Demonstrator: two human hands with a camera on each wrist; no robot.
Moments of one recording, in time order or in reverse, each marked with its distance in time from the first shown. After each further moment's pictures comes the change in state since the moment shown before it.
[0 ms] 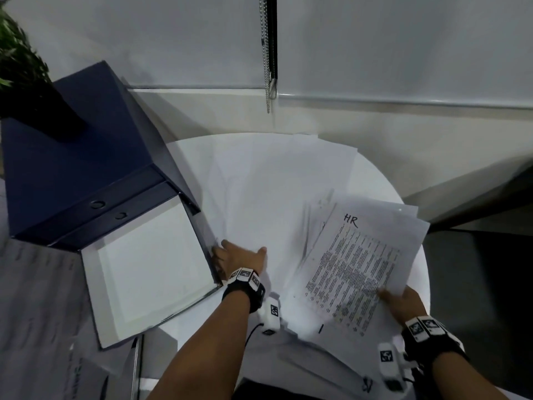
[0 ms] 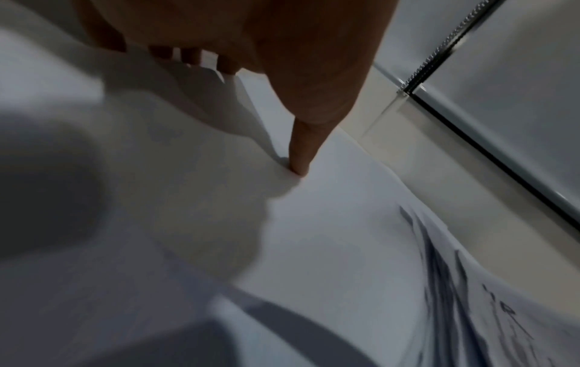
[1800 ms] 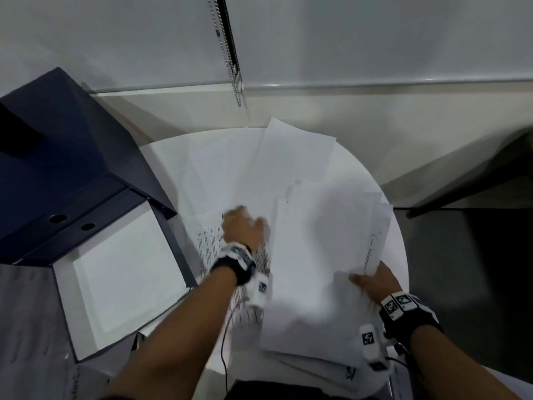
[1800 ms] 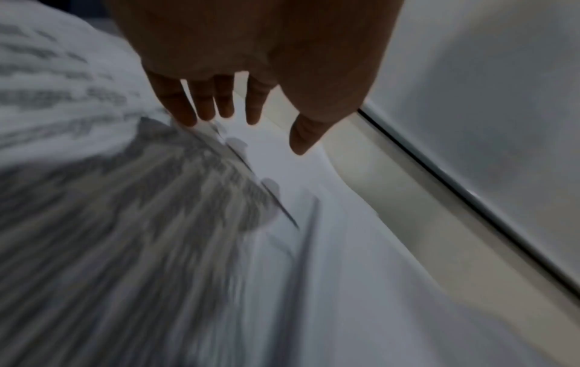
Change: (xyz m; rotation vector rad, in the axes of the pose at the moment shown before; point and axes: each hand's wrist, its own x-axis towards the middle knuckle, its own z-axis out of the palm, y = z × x) left_hand -0.010 0.073 0.019 0.025 -0.035 0.410; right_hand 0.023 -0.007 -0.008 -0.048 -0.149 -0.022
